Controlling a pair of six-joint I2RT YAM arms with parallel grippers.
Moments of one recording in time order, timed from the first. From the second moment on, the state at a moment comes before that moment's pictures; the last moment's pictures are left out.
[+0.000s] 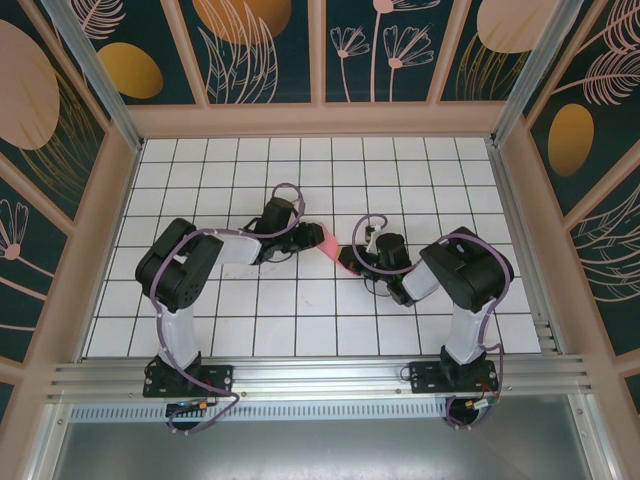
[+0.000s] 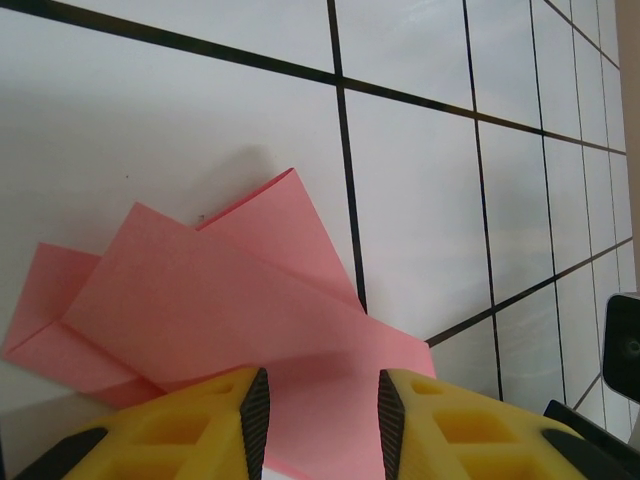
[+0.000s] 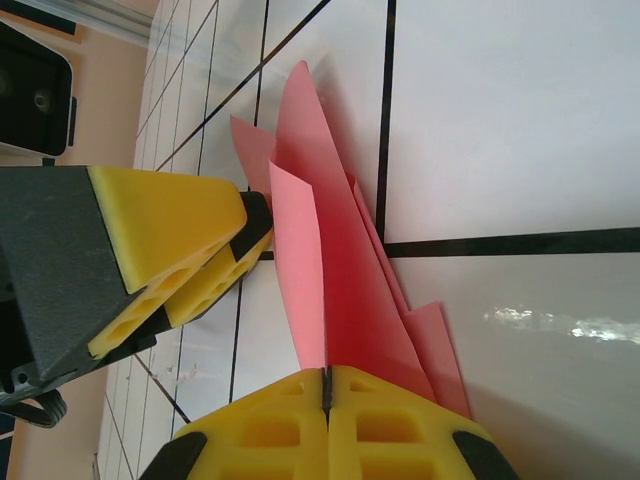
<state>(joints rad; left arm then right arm) -0.56 1.94 0.94 0.28 0.37 -0.80 0.56 1.86 0.45 0.96 -0.37 0.98</state>
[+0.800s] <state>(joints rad) -0.58 1.93 0.95 0.31 0.42 -0.78 0.51 1.87 0.46 0.94 -0.38 1.05</state>
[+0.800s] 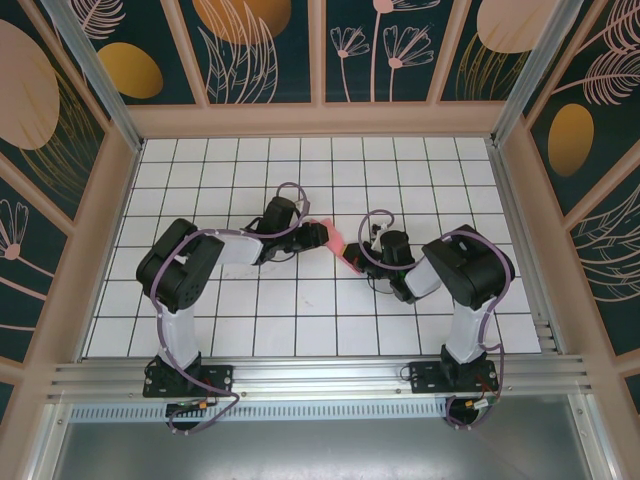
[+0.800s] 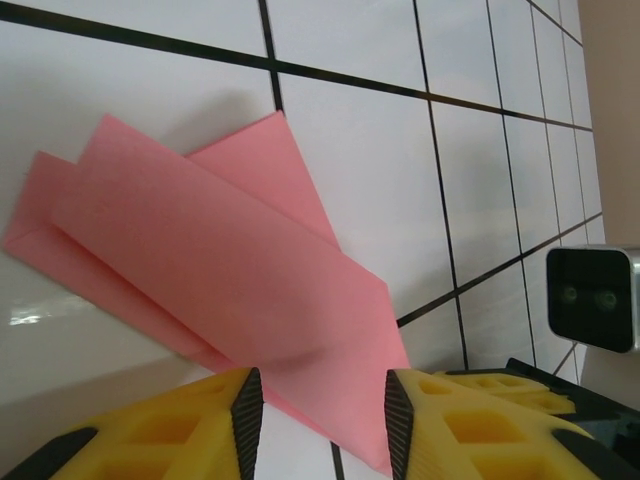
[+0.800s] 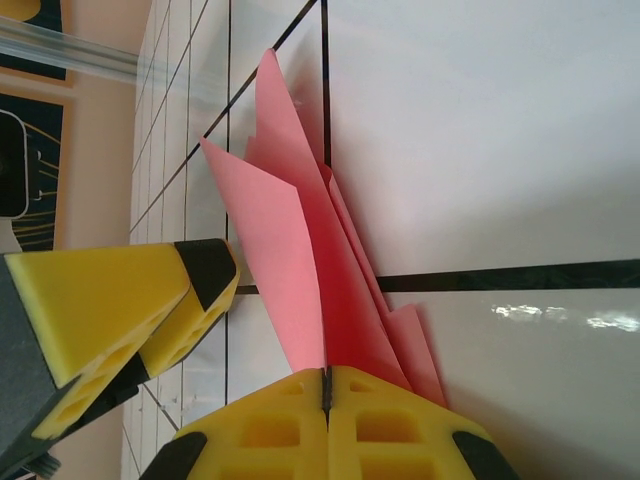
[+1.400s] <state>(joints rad) -0.59 1.98 1.02 0.31 0.43 -0.77 0.50 1.89 0.48 0.94 -0.40 1.07</state>
